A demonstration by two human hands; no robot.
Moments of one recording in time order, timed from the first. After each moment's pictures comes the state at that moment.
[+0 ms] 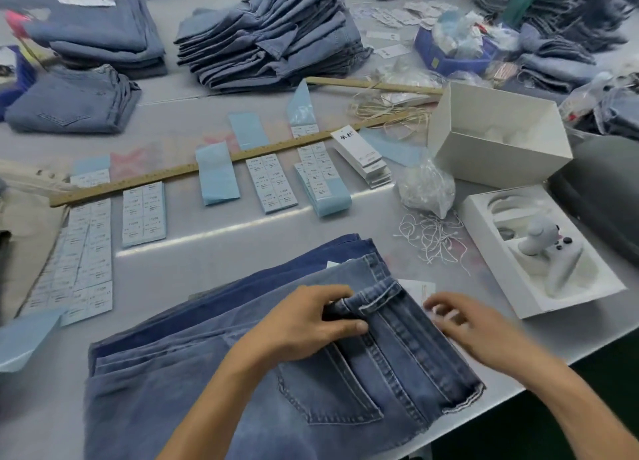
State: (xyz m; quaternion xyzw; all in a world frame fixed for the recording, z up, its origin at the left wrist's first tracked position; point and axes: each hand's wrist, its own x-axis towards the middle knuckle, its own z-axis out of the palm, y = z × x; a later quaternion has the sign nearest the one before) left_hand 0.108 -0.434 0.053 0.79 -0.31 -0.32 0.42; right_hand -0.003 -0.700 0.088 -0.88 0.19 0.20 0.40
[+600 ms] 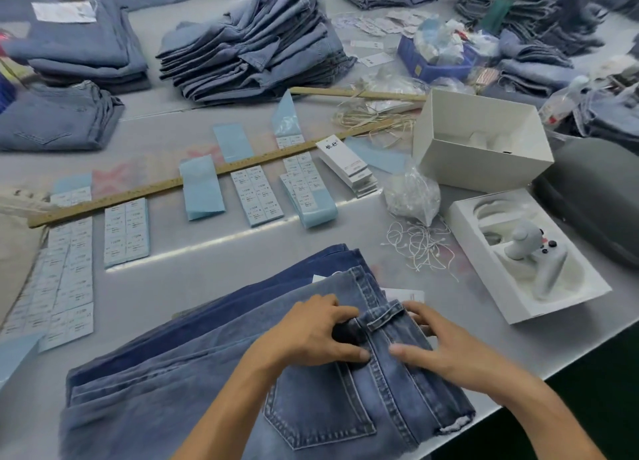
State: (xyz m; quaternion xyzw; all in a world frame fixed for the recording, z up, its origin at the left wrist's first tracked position) left_hand 0.120 -0.479 0.037 0.84 -0.39 -0.33 0.19; right_hand -0.003 -0.695 0.073 -0.82 0.18 0.24 0.49
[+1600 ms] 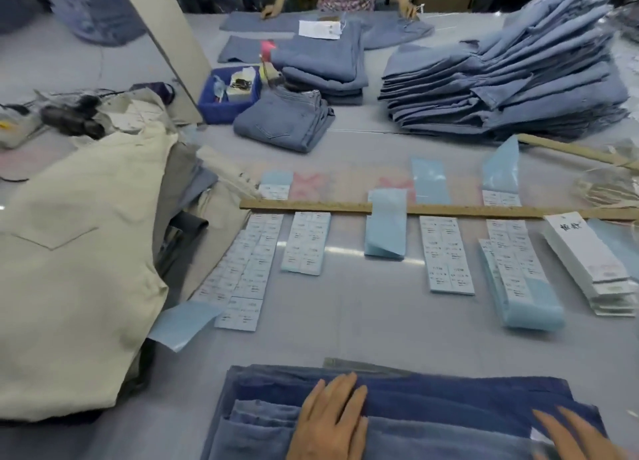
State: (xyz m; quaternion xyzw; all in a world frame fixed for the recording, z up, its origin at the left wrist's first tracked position) left_hand 0.106 -0.304 -0.084 0.96 -0.09 0.13 0.23; right_hand 0.163 -0.551 -0.007 -0.93 0.31 -0.05 0.19
